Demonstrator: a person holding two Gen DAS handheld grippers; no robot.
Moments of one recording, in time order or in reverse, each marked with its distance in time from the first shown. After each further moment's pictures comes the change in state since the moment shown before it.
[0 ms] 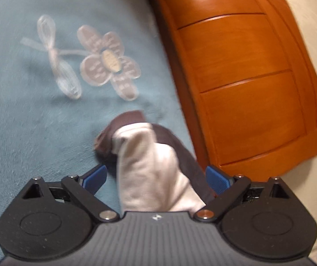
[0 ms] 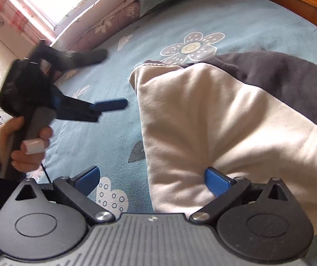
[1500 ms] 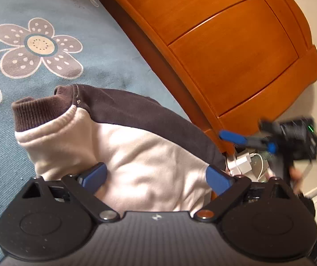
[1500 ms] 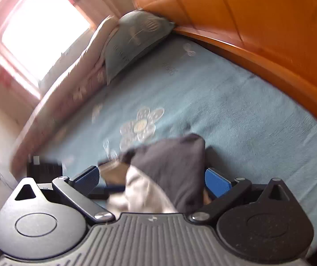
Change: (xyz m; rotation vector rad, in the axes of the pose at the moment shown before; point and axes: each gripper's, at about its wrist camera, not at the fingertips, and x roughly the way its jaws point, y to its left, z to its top) left arm 0.059 -0.050 -0.023 0.412 0.163 -0.017; right arm -0.134 -0.117 0.068 0.260 -0.231 0.028
